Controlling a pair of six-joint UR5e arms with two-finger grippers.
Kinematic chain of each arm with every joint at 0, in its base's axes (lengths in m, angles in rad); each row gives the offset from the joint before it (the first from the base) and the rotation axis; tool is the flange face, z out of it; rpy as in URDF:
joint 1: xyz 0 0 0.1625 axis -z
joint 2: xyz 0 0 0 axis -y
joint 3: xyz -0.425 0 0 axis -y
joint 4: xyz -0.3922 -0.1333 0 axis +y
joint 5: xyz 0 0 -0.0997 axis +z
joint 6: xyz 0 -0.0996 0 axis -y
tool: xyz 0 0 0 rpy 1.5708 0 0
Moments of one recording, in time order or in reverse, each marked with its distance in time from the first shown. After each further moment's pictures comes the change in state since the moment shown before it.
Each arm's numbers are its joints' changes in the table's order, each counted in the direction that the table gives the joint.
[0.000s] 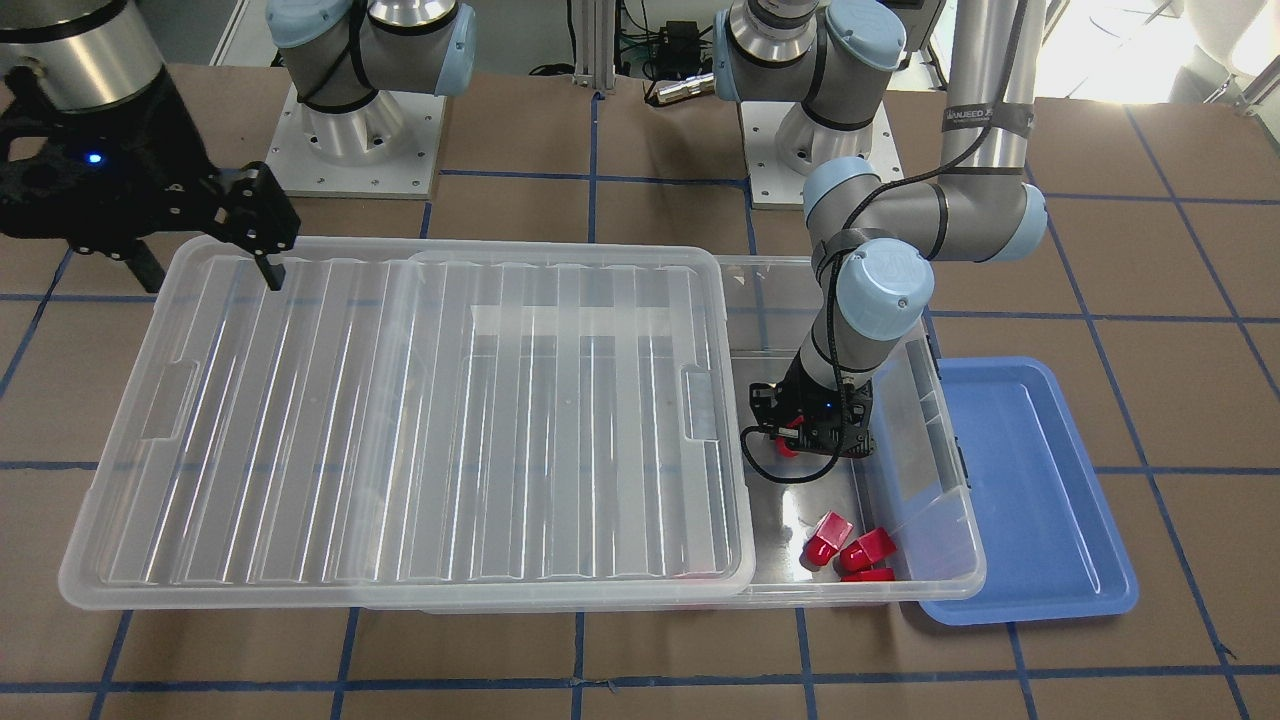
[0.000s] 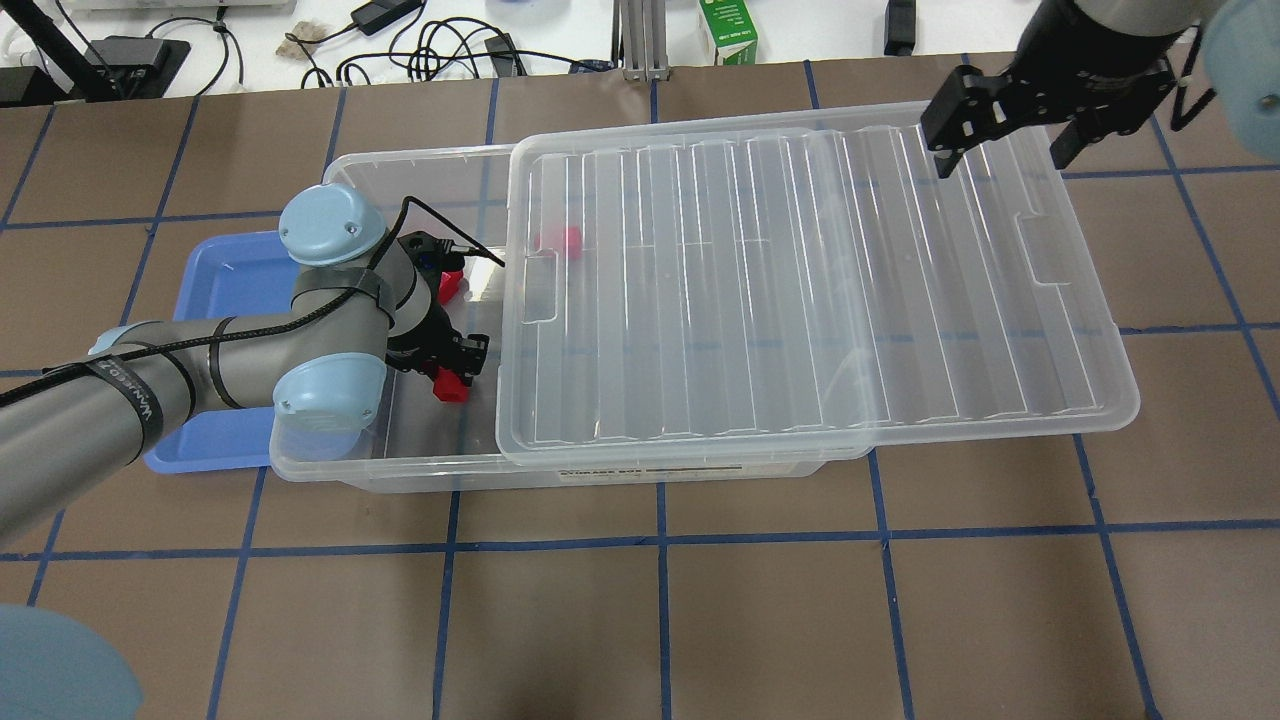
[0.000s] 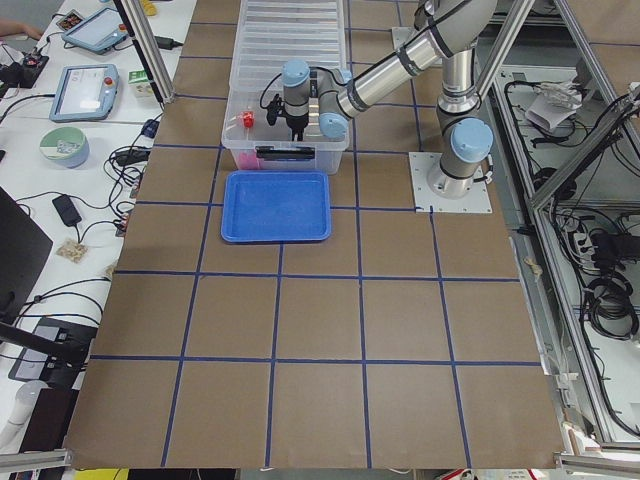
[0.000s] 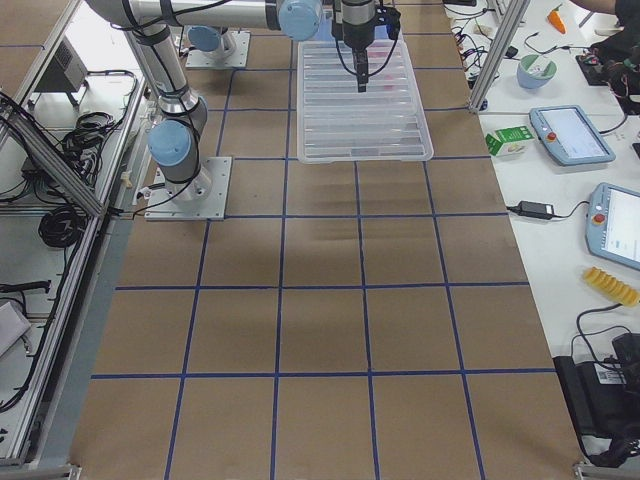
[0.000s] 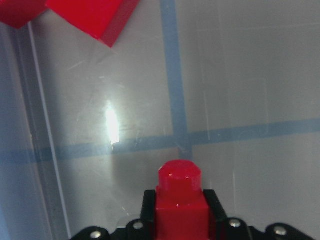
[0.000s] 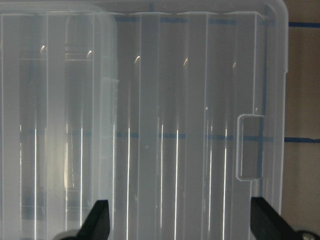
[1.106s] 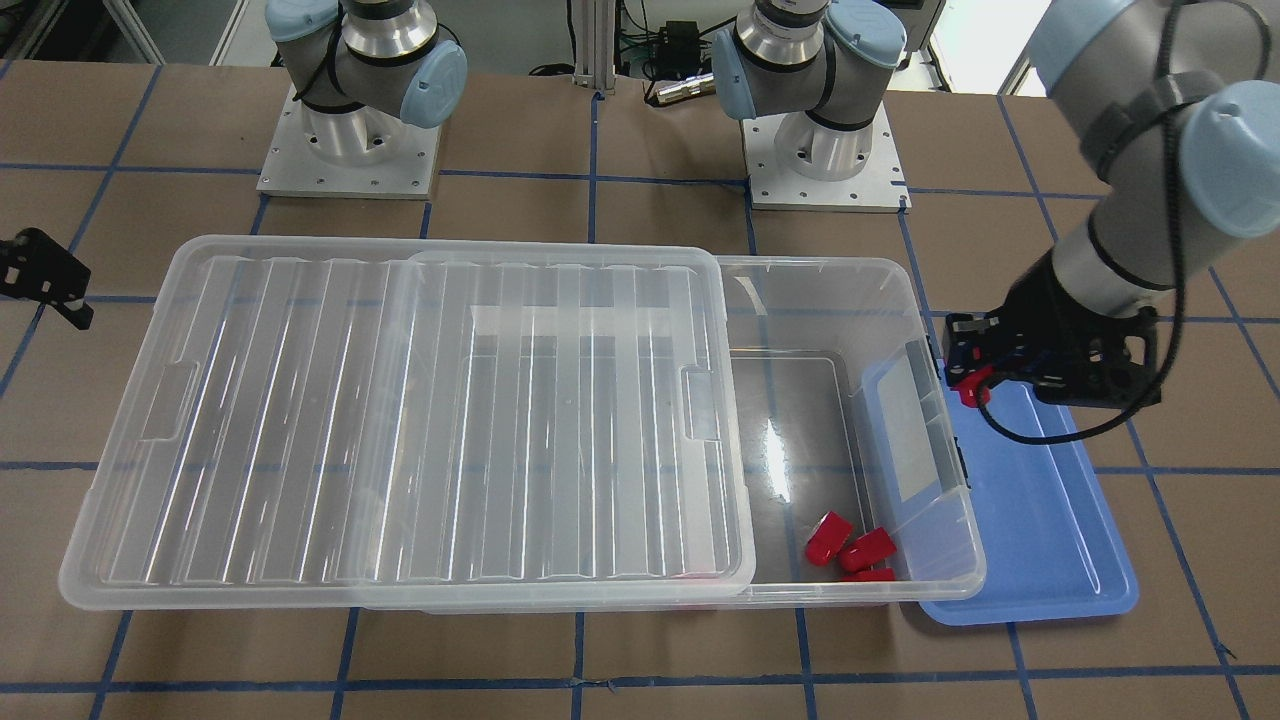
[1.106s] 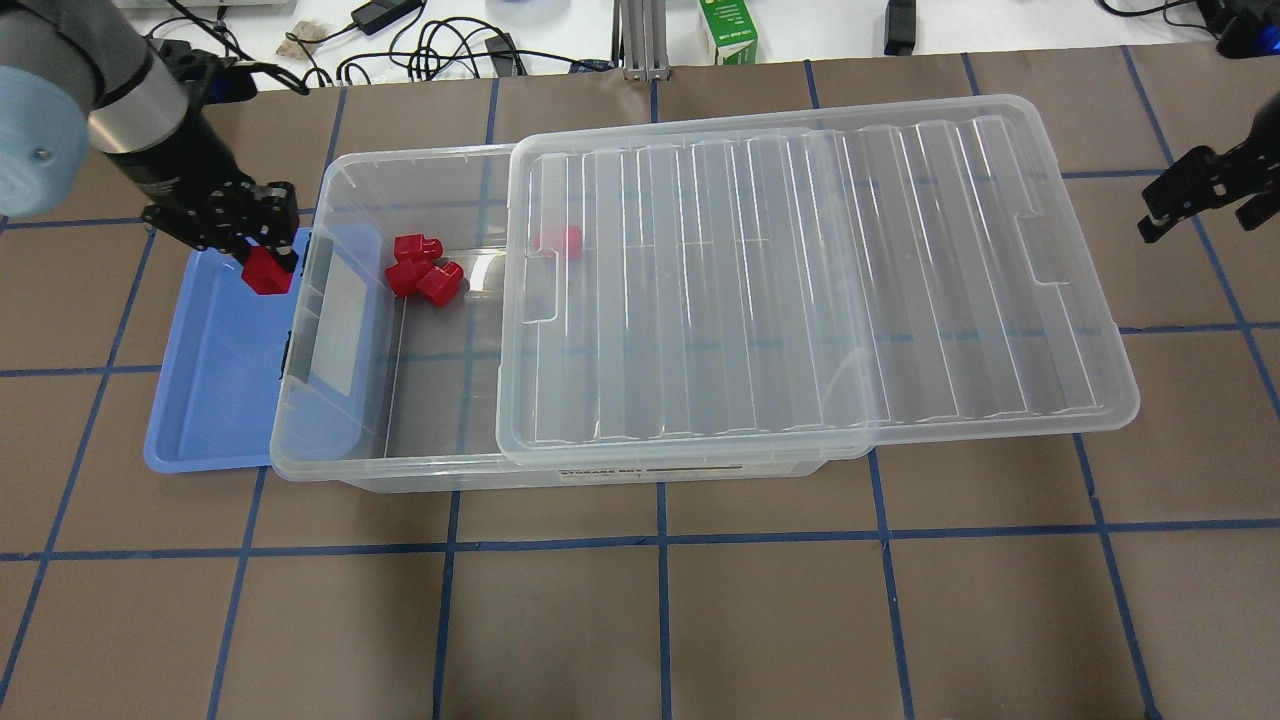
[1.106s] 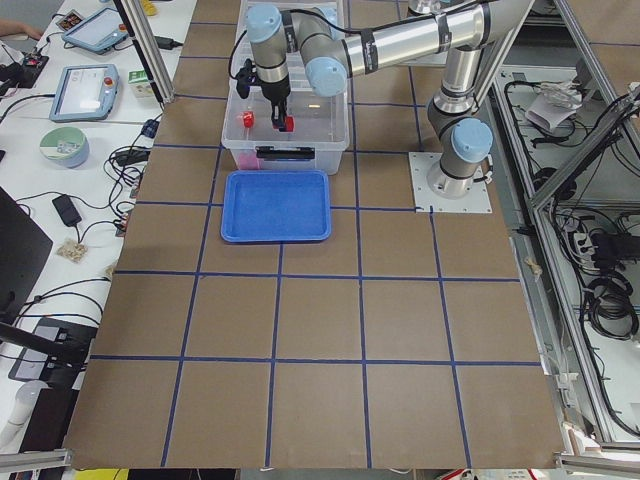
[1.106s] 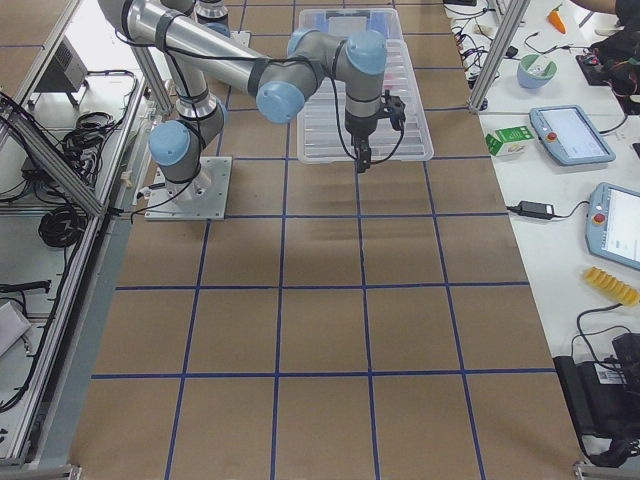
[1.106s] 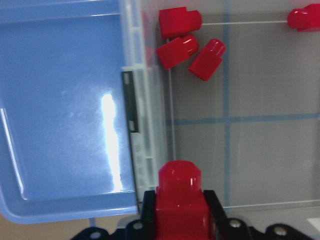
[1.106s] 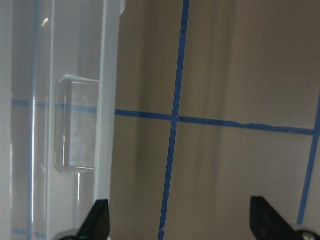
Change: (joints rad) left arm -0.287 0.145 0.433 0.675 0.011 0.224; right arm 0.352 0.085 0.150 0.106 -0.011 -0.426
